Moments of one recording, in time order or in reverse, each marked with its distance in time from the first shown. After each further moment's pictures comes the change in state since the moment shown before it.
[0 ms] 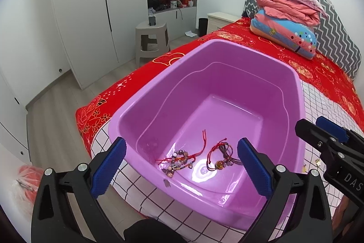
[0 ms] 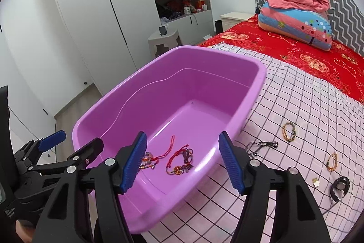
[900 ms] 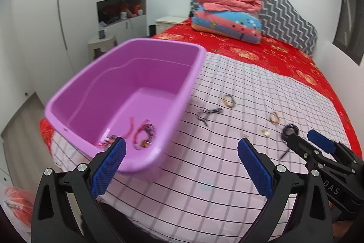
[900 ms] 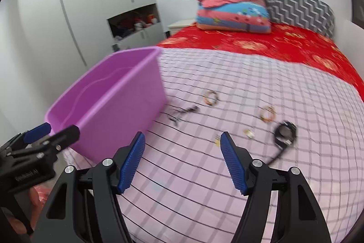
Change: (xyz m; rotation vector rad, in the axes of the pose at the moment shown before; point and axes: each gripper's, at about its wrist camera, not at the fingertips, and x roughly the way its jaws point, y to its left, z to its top) left arm -0.059 -0.117 -0.071 0.172 -0.050 -0.246; right arm -0.117 -0.120 -0.131 0.198 -0.098 -0.230
